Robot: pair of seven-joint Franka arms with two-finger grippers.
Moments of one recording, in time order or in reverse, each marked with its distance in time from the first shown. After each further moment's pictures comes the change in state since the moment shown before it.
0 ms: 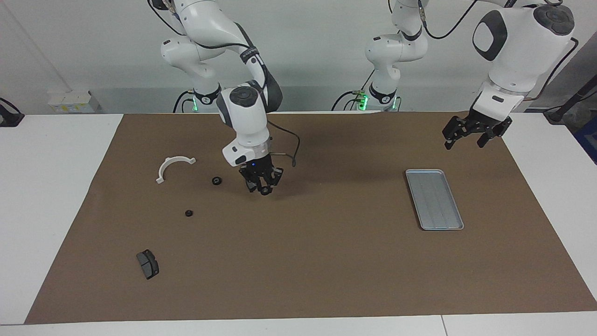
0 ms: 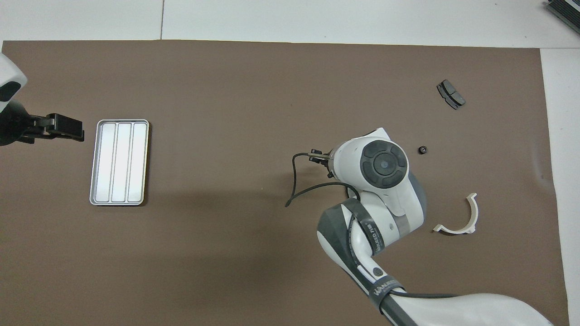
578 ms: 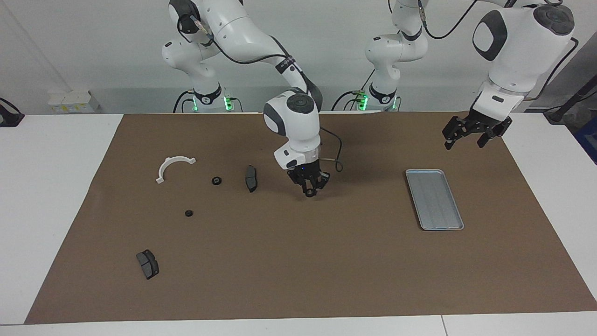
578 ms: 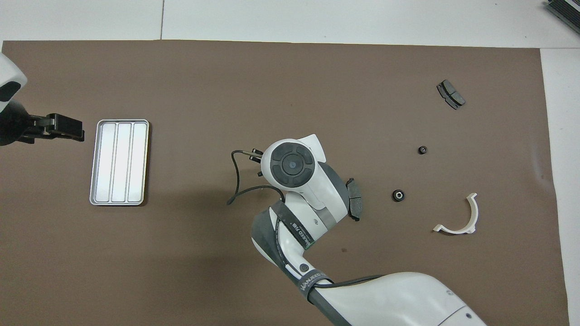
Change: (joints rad) left arm 0.000 0.000 0.000 0.000 0.000 0.000 0.000; right arm 0.166 0.248 -0.002 0.296 -0.001 -0.059 0.263
